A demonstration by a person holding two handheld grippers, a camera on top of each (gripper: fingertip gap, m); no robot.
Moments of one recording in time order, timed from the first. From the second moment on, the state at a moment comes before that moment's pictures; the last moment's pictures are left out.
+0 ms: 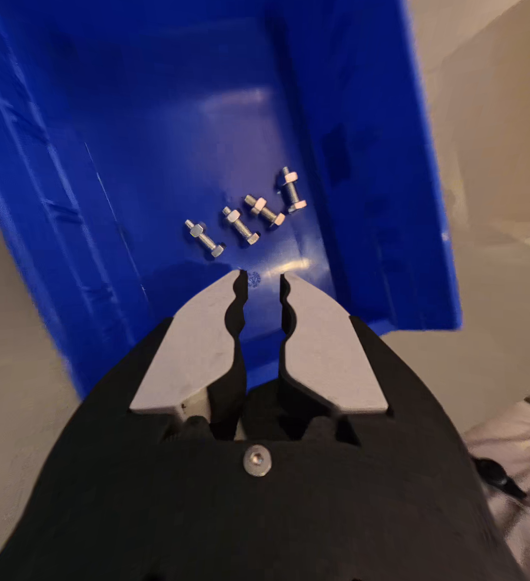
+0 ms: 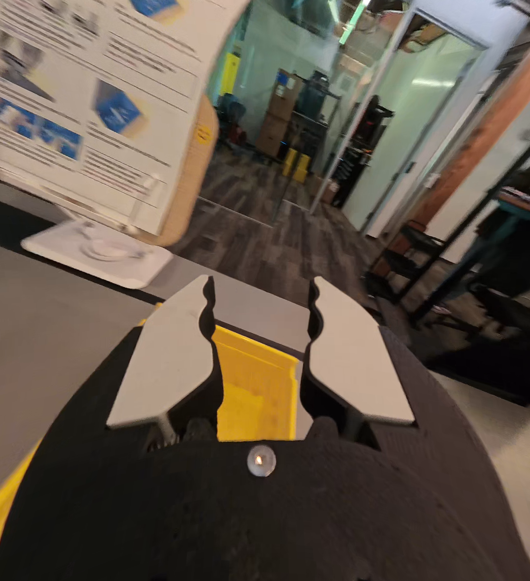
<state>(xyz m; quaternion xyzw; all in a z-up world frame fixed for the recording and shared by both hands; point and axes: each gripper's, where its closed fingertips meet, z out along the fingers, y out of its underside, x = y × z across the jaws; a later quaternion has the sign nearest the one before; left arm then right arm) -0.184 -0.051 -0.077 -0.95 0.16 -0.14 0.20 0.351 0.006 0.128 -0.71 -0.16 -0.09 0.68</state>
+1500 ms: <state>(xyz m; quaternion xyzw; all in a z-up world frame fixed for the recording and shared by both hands) 0.106 -0.122 0.126 -0.60 0.50 -0.44 0.45 0.093 -0.117 0.150 -0.48 -0.43 0.55 0.53</state>
